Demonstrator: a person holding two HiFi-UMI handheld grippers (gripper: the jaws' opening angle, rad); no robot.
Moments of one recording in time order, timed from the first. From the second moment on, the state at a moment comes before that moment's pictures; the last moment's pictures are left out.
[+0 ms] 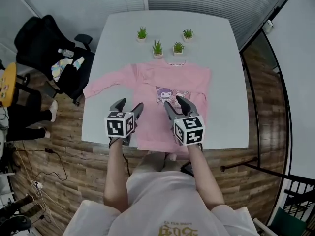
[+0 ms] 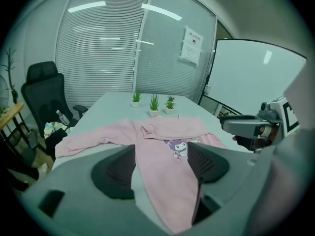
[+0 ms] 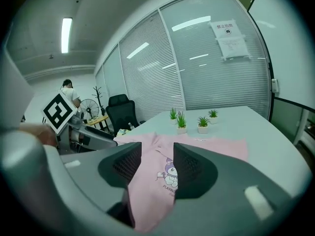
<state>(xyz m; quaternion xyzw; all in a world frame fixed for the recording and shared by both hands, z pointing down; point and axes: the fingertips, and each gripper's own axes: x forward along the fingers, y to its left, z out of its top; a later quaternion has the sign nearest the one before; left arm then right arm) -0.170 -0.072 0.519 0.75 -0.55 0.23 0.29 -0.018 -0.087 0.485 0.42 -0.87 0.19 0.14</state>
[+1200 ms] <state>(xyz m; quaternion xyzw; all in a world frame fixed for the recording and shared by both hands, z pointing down) -0.373 -0.065 0.550 0.71 -0.59 0.22 0.32 -0.180 -0.081 0.496 0.39 -0.87 0.27 0.11</state>
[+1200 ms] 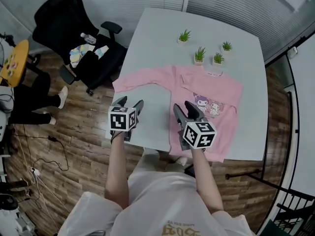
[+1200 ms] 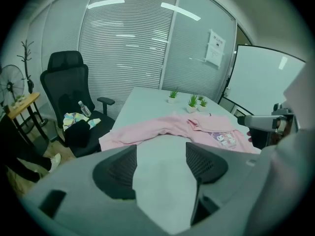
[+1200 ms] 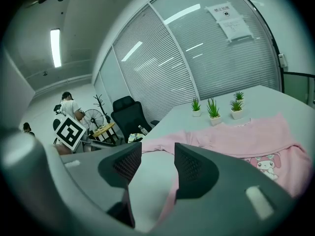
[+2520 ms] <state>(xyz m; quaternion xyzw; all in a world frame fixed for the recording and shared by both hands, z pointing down) -0.534 -0.138 0.666 0.63 -0.61 0.23 0.42 -0.316 -0.126 0.584 0.38 -0.85 0.30 0.22</state>
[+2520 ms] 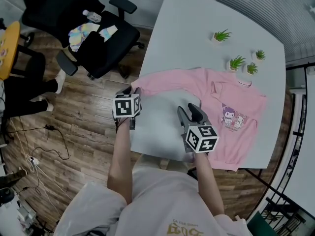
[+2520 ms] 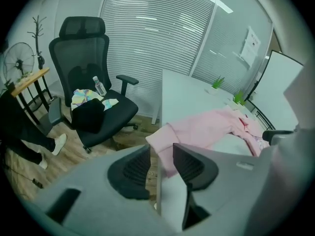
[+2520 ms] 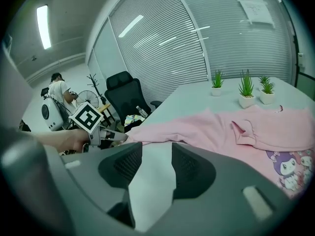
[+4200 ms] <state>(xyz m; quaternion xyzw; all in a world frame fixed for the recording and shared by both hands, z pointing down) -0.538 -0.136 0.570 0.70 -0.63 0.23 0.26 -0.290 -0.120 0.529 0.40 -0.86 0.27 0.17</state>
